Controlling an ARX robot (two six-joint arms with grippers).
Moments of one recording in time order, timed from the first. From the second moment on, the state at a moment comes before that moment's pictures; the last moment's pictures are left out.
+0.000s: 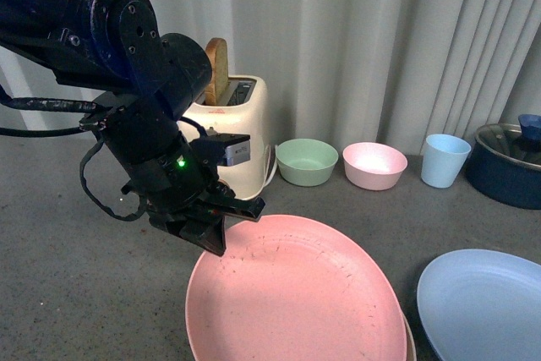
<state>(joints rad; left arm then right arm) -0.28 2.21 1.61 -0.63 0.23 0.19 0.00 0.00 0.01 0.00 0.00 0.00</state>
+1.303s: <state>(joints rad) -0.21 1.12 0.71 0.43 -0.19 0.07 0.00 0.00 0.01 0.00 0.00 0.00</state>
